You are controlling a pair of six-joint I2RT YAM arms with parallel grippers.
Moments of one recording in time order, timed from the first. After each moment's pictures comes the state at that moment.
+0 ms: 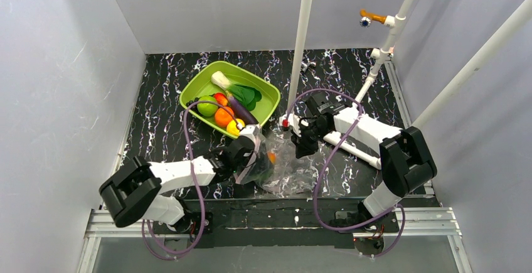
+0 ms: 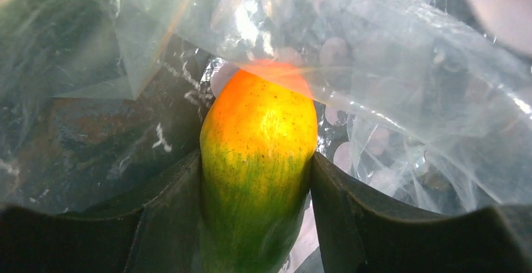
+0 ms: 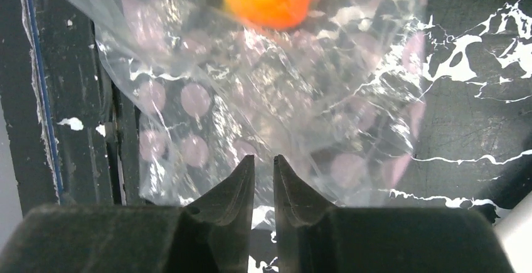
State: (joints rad) left arm -0.91 1.37 0.54 0.08 -0.07 -0.75; right arm 0.54 1.61 1.05 -0.77 -0.72 -0.85
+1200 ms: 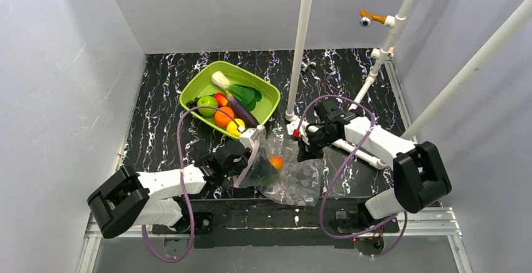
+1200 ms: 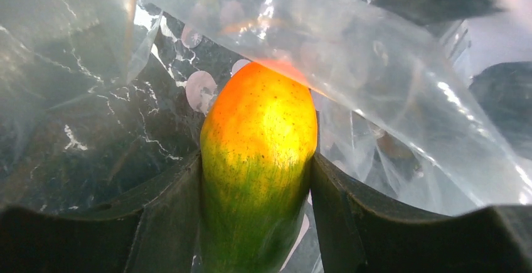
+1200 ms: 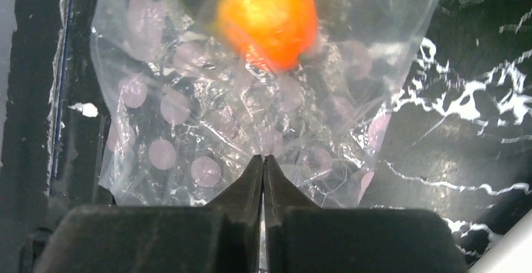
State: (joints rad) left arm -0.91 1.23 0.40 0.28 0.15 -0.72; right arm 0.51 1.43 0.90 -0.74 -0.87 -1.05
